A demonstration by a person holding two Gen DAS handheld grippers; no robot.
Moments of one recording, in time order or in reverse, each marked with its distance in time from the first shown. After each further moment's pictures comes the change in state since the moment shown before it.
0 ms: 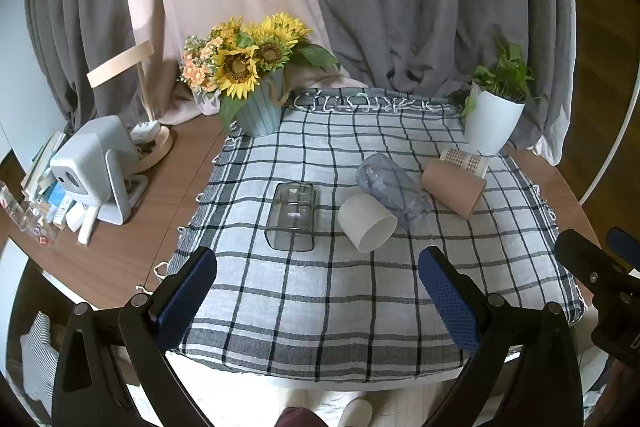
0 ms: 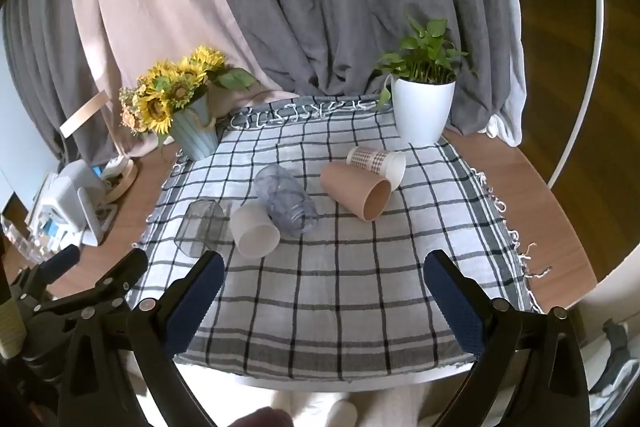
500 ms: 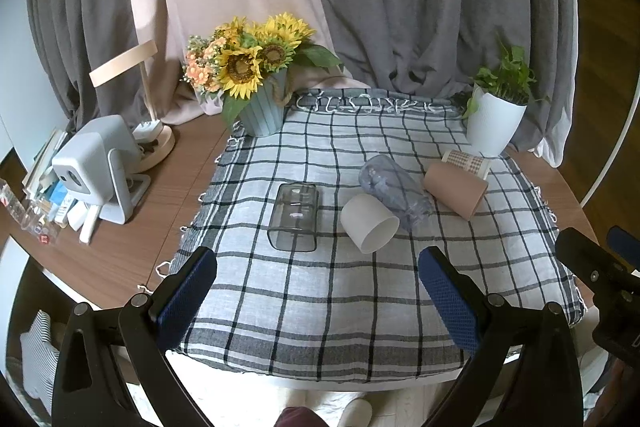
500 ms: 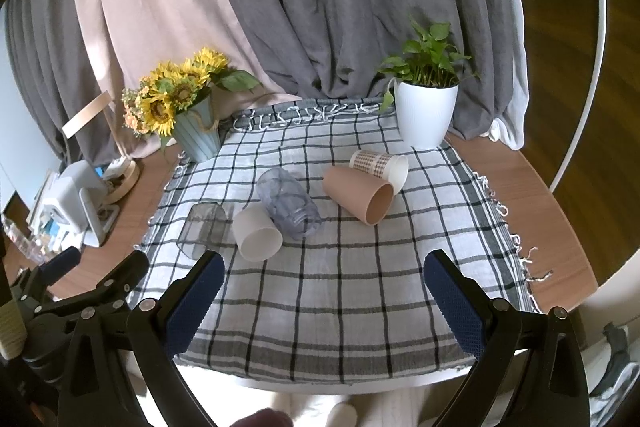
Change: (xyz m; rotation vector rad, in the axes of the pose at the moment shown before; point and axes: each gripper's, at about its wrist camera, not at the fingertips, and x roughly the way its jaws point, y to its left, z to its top) left arm 0.001 0.001 0.000 -0.004 -0.003 0.004; right arm -0.001 0.001 0.003 -0.005 -0.006 0.007
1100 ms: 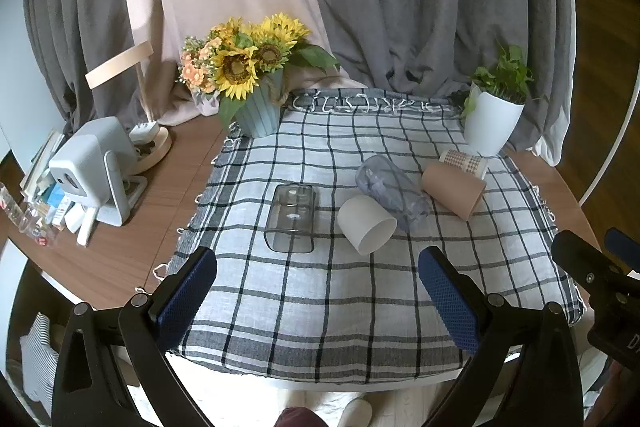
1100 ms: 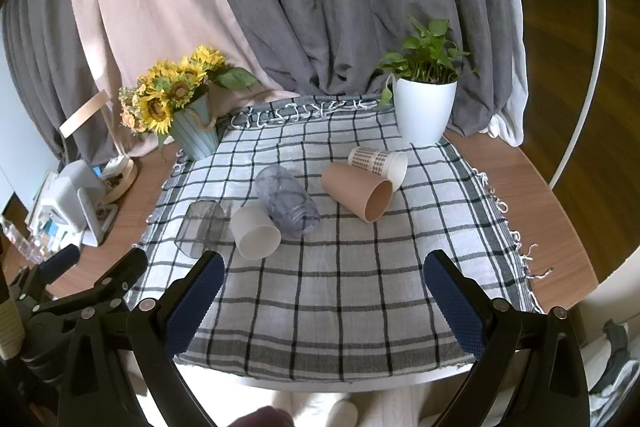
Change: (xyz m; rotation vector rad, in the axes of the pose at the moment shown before) left arm 0.001 -0.005 0.003 0.004 0.002 -0.001; right arm 0.001 0.000 0.001 0.000 0.004 -0.002
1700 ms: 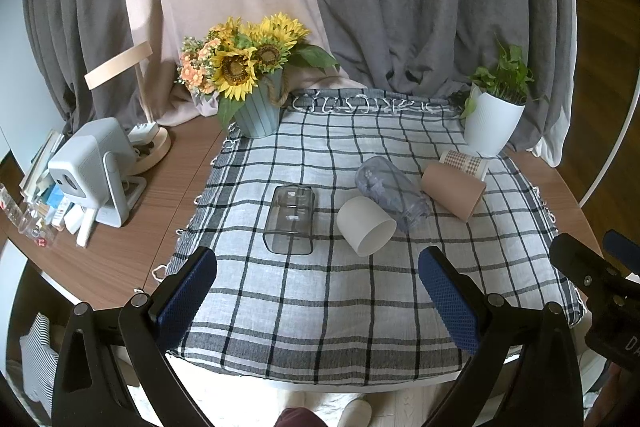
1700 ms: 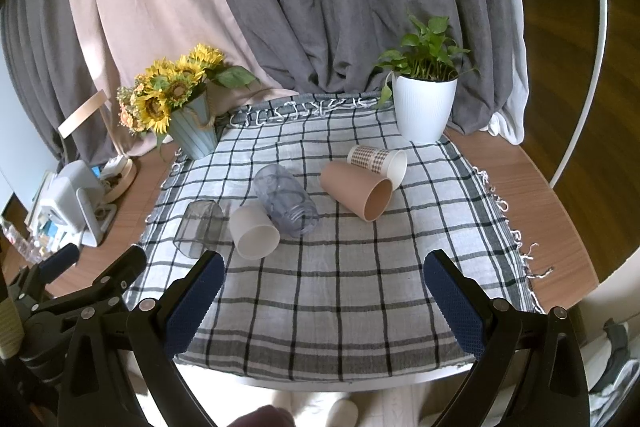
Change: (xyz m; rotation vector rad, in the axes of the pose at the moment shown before) left arm 0.000 0.000 0.001 0.001 0.002 -0.001; right arm 0.002 -0.002 -0.003 0.001 0.002 -0.001
